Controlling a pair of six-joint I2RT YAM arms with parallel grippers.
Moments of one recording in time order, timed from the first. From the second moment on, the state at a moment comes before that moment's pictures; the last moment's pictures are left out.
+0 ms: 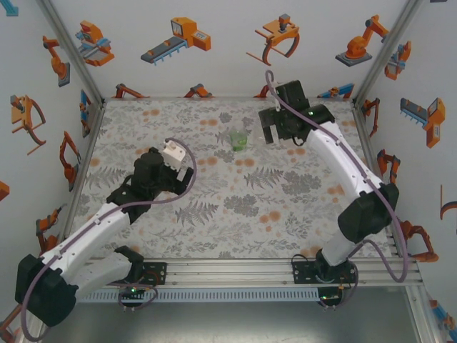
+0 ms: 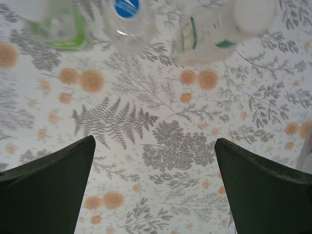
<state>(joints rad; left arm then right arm) -0.56 0.99 0.67 -0.19 -0.18 0.18 0.42 1.62 1.62 -0.87 0.22 0.03</state>
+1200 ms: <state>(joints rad) 0.00 1.54 0.38 0.72 0.06 0.02 -0.10 1.53 0.39 0.70 -0.05 0.04</state>
